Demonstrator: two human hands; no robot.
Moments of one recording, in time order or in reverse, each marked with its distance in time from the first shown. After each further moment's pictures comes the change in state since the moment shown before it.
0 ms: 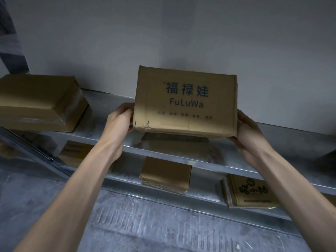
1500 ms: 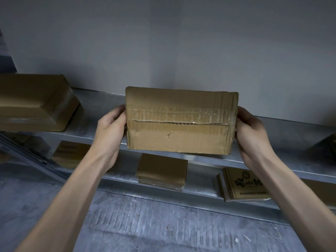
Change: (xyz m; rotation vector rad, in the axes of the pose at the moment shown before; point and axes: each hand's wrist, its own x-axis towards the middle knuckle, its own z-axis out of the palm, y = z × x) left_hand -0.033 -0.001 0.006 -0.067 -0.022 0.031; right_hand -0.029 0.006 -0.008 0.063 0.148 -0.120
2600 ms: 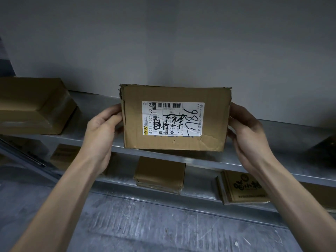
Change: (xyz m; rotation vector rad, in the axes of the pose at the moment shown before) left_hand -0.003 0.009 -0.002 -0.032 0.056 0.015; right_hand 0.004 0.000 -0.006 0.132 -0.067 -0.068
